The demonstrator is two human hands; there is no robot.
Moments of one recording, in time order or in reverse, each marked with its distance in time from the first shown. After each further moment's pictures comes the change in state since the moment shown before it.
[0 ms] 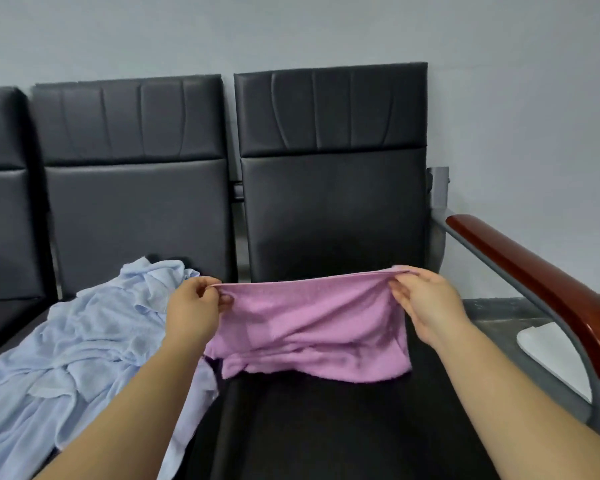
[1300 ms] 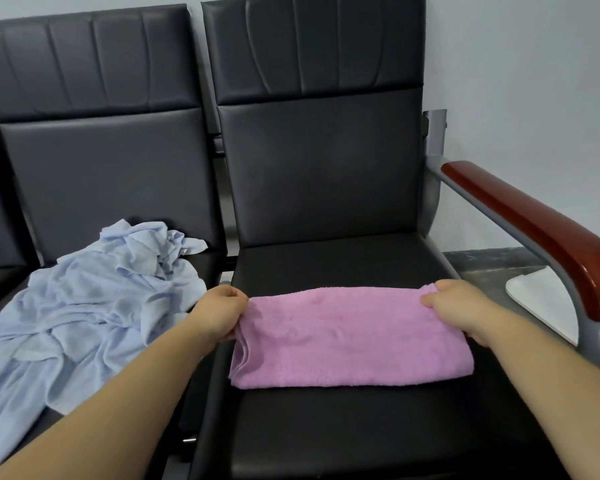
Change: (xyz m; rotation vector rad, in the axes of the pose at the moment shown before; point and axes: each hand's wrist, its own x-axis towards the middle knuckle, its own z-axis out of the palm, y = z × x) left_hand -0.027 -0.043 0.035 0.187 -0.412 -0.334; right_hand 0.009 0.037 -0.080 -0.933 -0.123 0.188
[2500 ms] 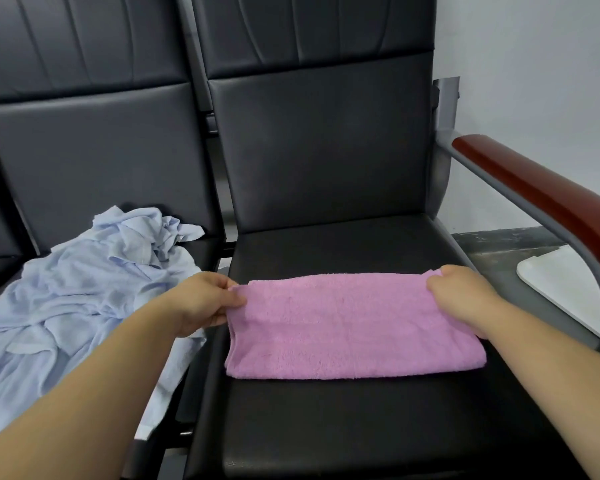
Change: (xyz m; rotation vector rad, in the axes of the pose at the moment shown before) left_hand 0.018 0.001 -0.024 0.039 -0.216 -0.072; right_hand 0.019 0.007 0.016 -0.056 0.064 -0.058
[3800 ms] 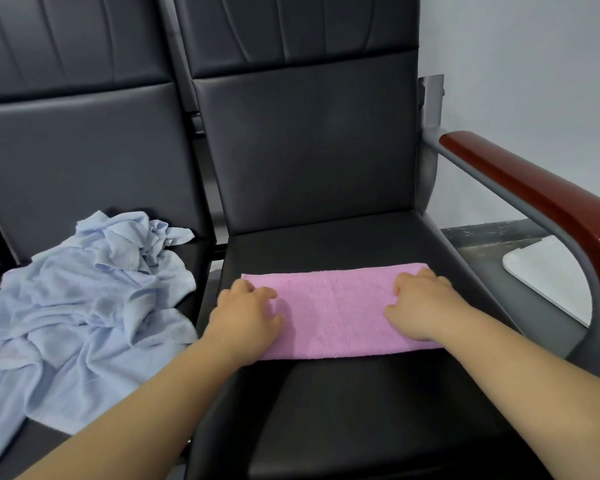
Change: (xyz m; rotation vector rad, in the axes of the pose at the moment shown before) left_hand -0.022 -0.005 0.072 0.912 0.251 0.322; right_hand -0.043 -0.037 0.024 -0.562 -0.117 -0.089
